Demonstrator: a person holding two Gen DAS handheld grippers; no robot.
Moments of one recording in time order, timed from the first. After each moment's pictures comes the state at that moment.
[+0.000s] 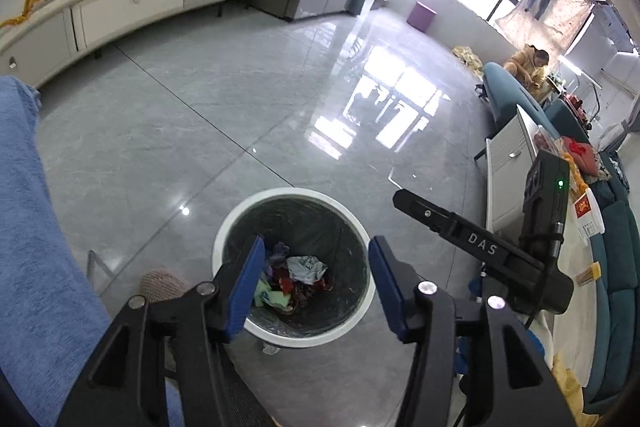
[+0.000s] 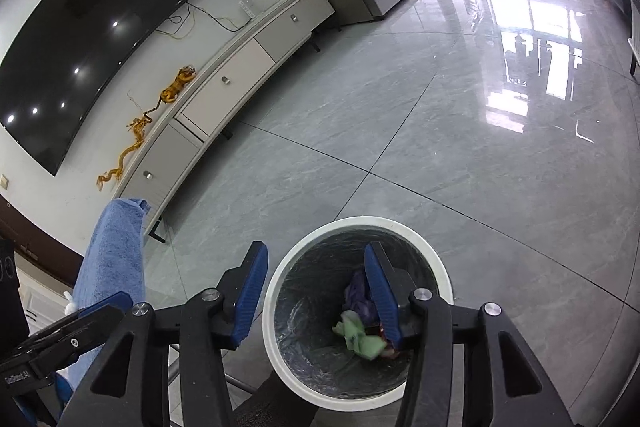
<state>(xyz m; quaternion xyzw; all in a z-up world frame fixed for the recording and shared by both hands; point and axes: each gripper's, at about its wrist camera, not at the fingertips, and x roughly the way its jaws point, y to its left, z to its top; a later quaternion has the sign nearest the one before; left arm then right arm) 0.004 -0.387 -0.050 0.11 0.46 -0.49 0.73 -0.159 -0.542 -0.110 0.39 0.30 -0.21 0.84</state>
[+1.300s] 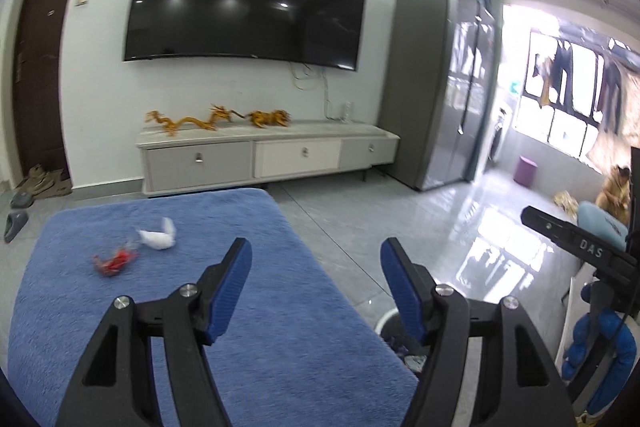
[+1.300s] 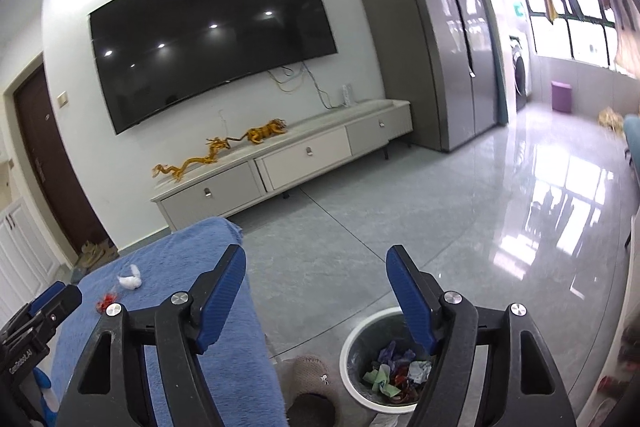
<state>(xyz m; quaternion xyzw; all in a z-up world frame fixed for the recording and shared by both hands) -0.051 -0.088 0.110 -0.01 0.22 -0.28 0.93 -0.165 -0.356 0.107 0.15 0.20 -0.18 0.95</state>
